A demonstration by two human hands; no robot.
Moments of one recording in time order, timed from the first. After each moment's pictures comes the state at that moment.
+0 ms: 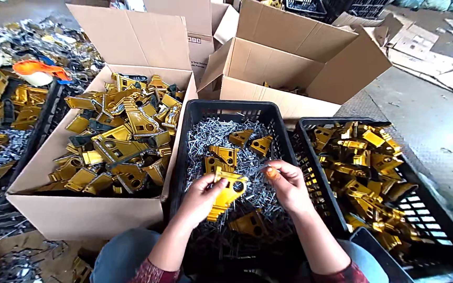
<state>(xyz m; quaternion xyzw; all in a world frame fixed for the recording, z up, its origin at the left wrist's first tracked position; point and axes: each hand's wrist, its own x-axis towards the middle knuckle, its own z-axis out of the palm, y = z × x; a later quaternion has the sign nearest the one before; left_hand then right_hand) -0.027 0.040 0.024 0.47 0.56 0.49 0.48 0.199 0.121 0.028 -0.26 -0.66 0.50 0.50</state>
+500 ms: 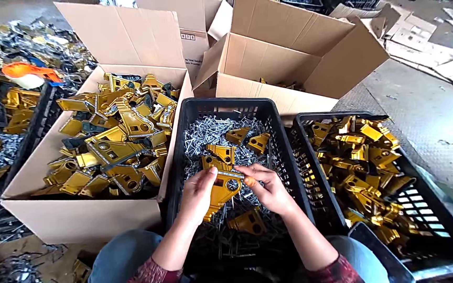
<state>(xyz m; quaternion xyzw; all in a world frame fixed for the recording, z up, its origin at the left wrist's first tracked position) -0.010 0.043 0.029 0.40 0.57 0.59 0.42 0.188 0.120 0.005 -0.26 -0.79 0.39 0.39</state>
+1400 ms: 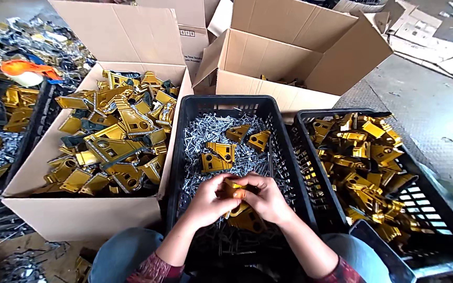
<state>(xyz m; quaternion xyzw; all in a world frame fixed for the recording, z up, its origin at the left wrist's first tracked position) -0.011 0.042 0.010 0.55 0.46 0.46 0.53 0.180 0.093 0.013 -0.32 -0.74 0.47 0.36</state>
